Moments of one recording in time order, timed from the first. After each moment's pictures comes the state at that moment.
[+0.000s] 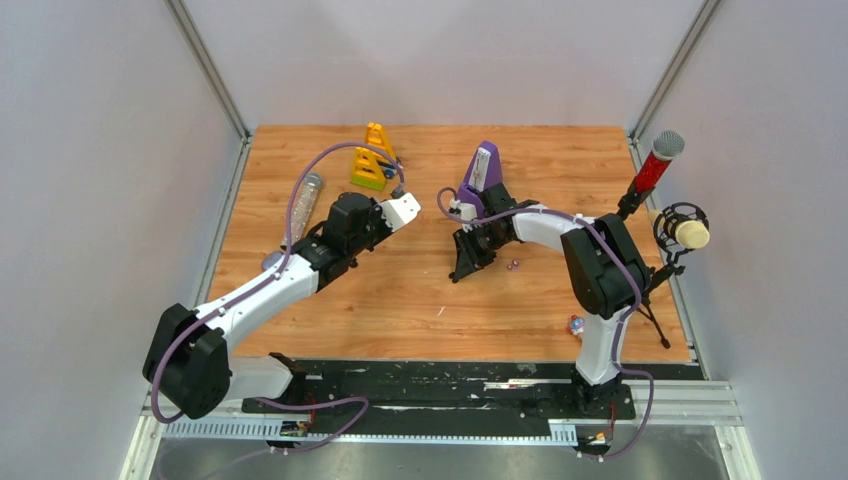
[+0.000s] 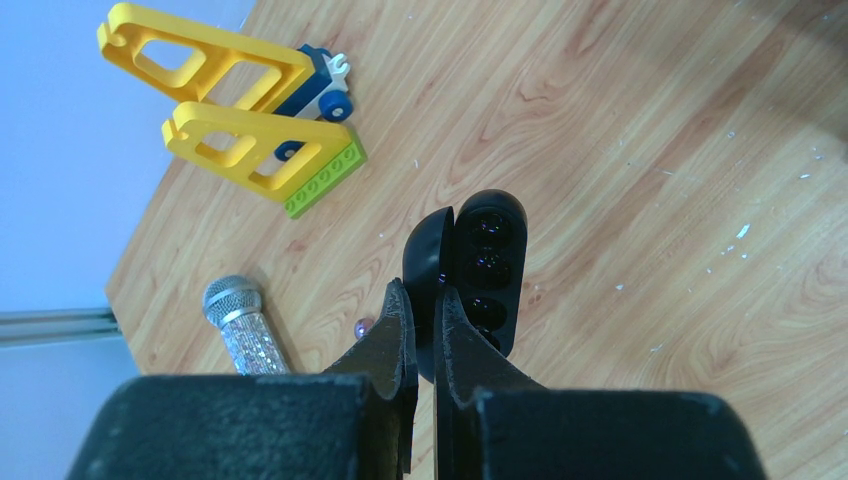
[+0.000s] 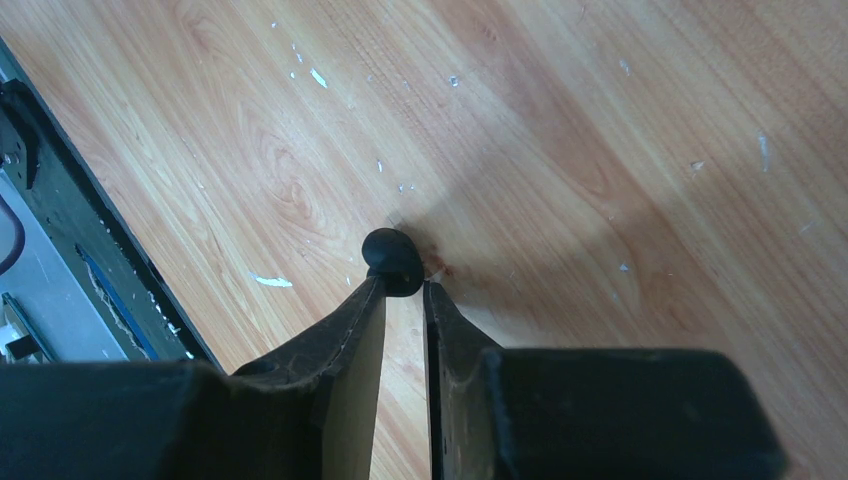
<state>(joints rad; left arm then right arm) -0.60 1.27 0.84 -0.06 -0.09 0.56 0.45 1.93 1.18 -0.47 -0.66 -0.08</state>
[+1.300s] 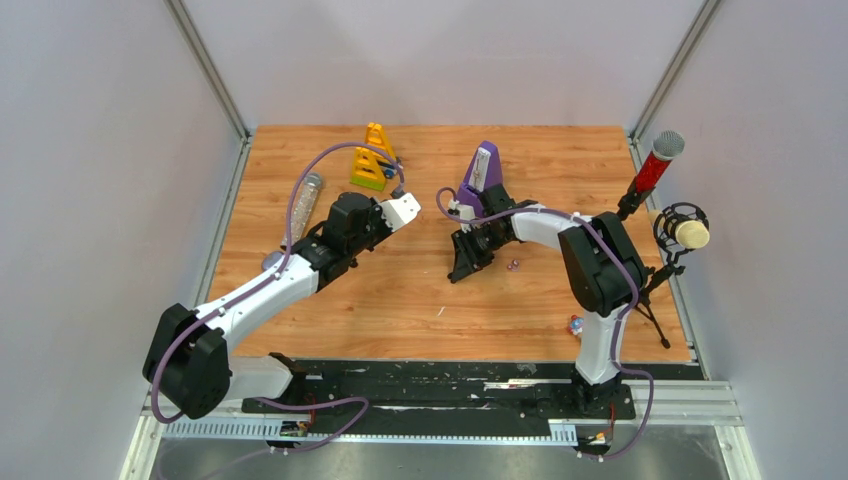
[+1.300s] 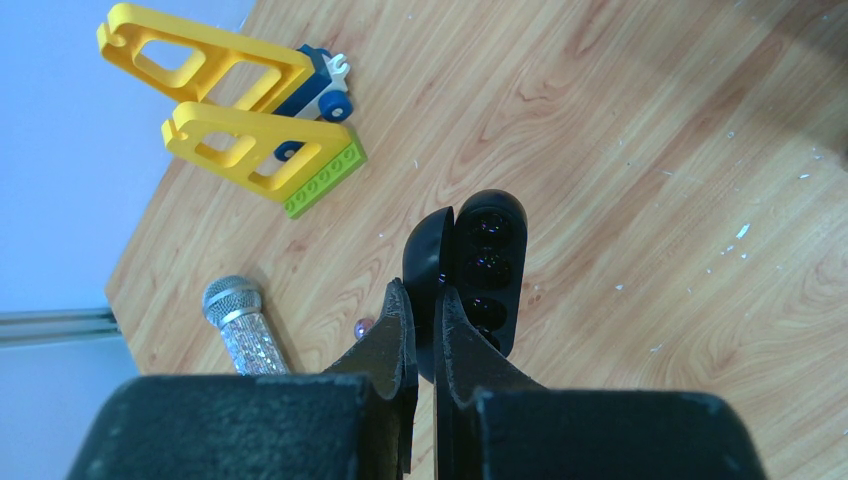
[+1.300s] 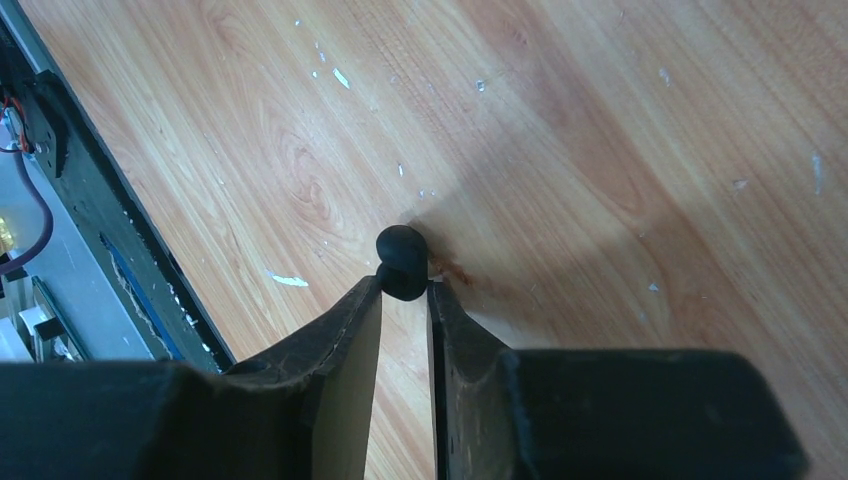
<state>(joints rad) -0.60 1.27 0.84 -0.06 -0.09 0.56 0.45 1.95 1.19 -0.48 -0.71 -0.09</state>
